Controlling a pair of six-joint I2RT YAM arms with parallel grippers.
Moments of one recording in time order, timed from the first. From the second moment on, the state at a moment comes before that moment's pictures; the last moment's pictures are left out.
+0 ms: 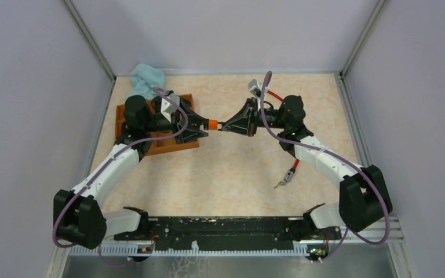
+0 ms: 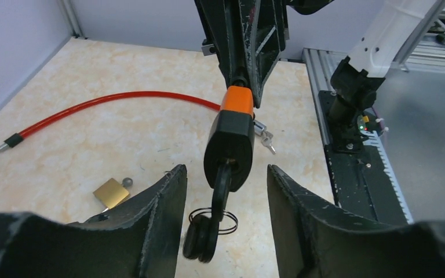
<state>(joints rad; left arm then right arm) -0.31 1.23 0.89 0.33 1.18 -0.02 0.47 1.35 0.90 0.64 -1.05 0.46</state>
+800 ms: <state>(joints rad) -0.35 1.29 0.81 0.73 1.21 -0.35 0.48 1.35 0.89 0.68 -1.07 0.48</state>
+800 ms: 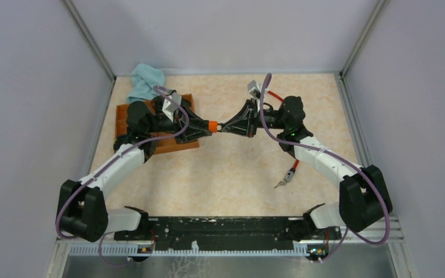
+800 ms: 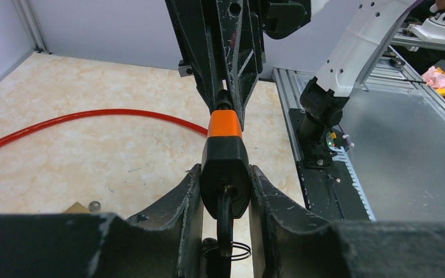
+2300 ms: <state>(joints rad) -0.42 1.36 0.79 0.64 1.13 -0.33 0.48 1.34 0.83 0.55 -1.02 0.23</state>
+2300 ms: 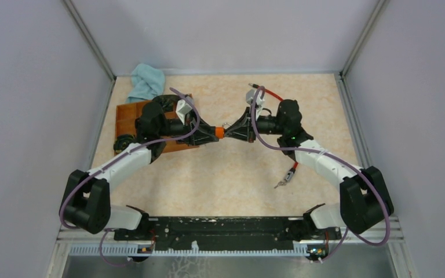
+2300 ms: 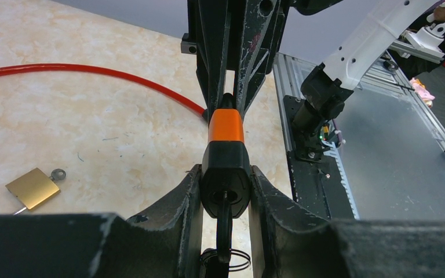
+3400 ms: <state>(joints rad) -0.42 1.32 1.01 -0.17 1.14 0.27 0.49 1.24 0.83 0.23 -1.04 -0.04</state>
